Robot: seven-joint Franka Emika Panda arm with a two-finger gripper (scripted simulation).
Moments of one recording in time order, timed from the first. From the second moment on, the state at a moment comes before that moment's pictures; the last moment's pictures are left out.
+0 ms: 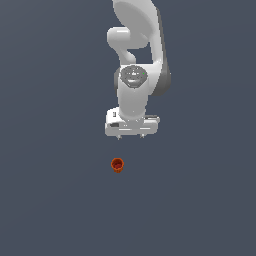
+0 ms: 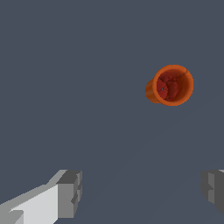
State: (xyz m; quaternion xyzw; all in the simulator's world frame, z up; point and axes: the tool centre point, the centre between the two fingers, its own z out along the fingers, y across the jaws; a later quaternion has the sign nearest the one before) arm -0.013 0.012 0.151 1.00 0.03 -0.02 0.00
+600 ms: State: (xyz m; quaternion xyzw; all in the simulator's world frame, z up) arm 0.002 0.004 0.142 1.00 0.08 -0.02 0.00
